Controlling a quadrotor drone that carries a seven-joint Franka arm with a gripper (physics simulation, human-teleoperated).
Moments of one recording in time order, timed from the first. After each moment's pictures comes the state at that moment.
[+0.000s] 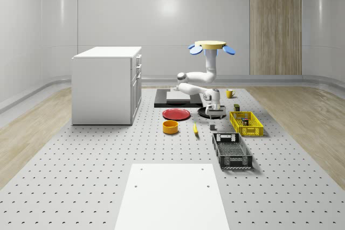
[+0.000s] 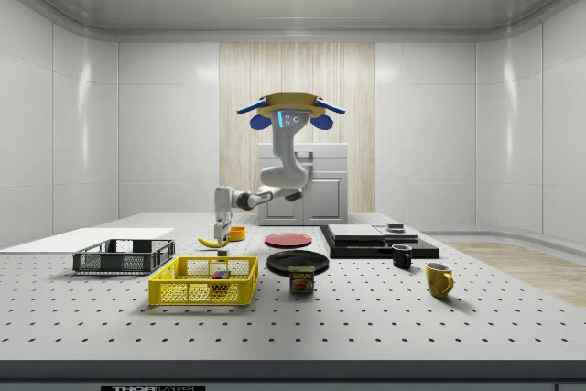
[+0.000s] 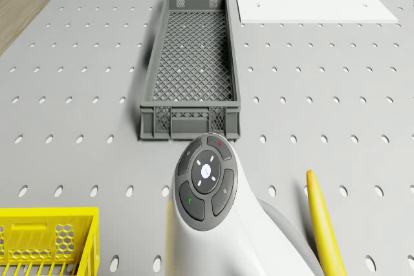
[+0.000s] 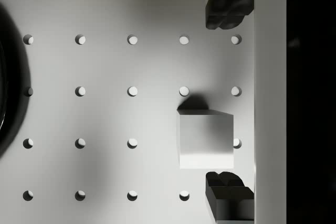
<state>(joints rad) -1.22 -1.48 1.12 -2.78 -2.02 1.64 1.68</state>
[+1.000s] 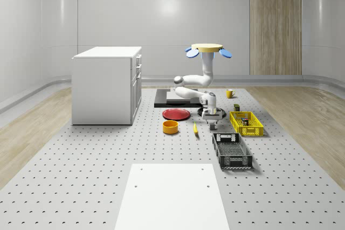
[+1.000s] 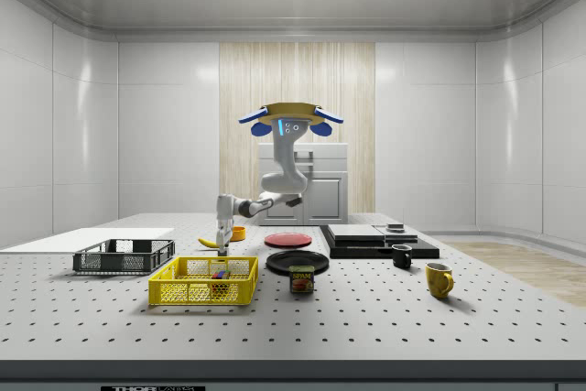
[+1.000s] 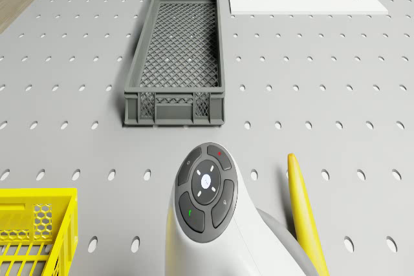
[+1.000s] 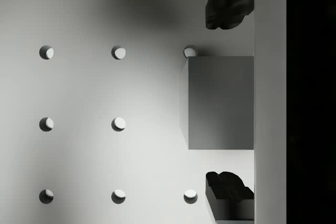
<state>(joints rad) -1.22 -1.47 1.08 -2.76 -2.06 1.65 1.67</state>
